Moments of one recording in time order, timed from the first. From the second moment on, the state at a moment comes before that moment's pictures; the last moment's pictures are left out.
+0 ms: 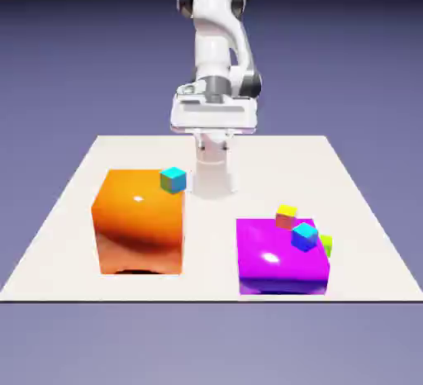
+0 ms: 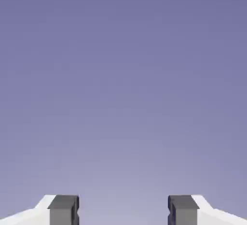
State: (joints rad) arm 0.03 -0.56 0.03 -2.81 -0.05 3.04 0.76
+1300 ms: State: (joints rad) arm 0.12 0.80 0.80 -1.92 -0.79 1.76 0.83
